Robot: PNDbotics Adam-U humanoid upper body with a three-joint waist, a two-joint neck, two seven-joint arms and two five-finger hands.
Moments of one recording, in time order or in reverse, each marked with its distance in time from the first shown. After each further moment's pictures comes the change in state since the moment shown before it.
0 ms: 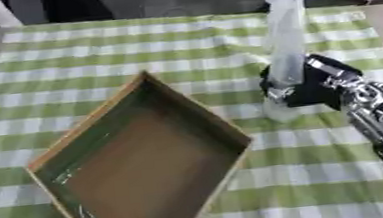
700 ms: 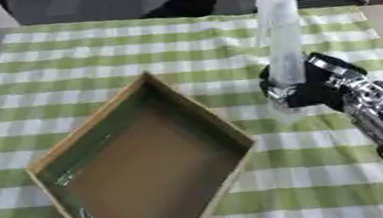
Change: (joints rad) left arm 0.001 0.000 0.000 0.000 0.000 0.001 -0.002; right arm 0.005 -0.014 -0.012 -0.090 -0.076 0.001 -0.023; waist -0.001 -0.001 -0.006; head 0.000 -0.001
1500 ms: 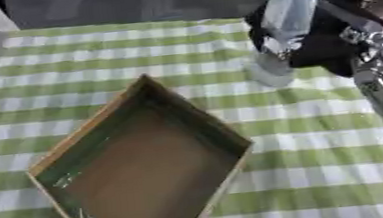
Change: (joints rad) left arm 0.002 0.001 -0.001 -0.006 0.000 0.000 0.000; right arm -0.205 -0.021 0.036 -0.178 -0.204 -0.012 -0.048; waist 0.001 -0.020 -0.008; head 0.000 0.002
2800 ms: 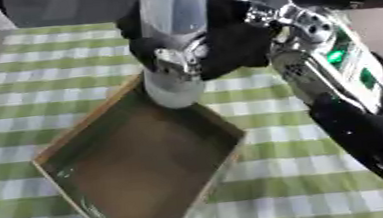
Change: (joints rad) left arm 0.033 0.009 0.021 0.000 0.000 -0.014 0.035; right arm -0.226 0.217 0.264 -0.001 0.022 0.158 0.133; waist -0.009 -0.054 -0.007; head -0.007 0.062
